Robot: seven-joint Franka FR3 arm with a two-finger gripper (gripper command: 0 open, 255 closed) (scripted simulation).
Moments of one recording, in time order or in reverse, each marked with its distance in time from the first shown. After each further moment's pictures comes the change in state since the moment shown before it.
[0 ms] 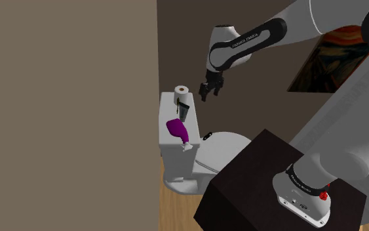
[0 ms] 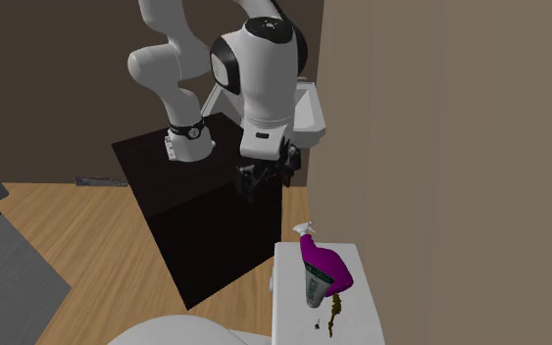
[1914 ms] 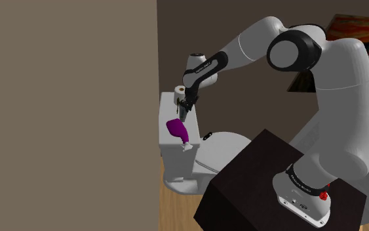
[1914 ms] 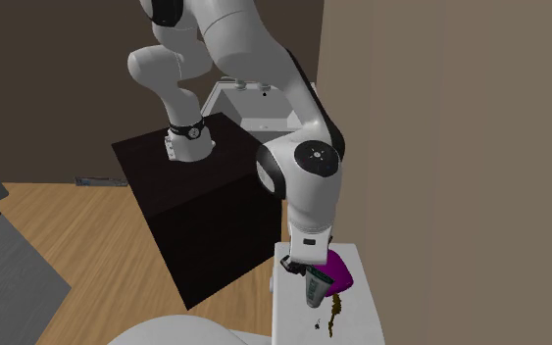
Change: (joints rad) arm -0.019 0.577 0.039 0.426 0.070 0.172 -0.077
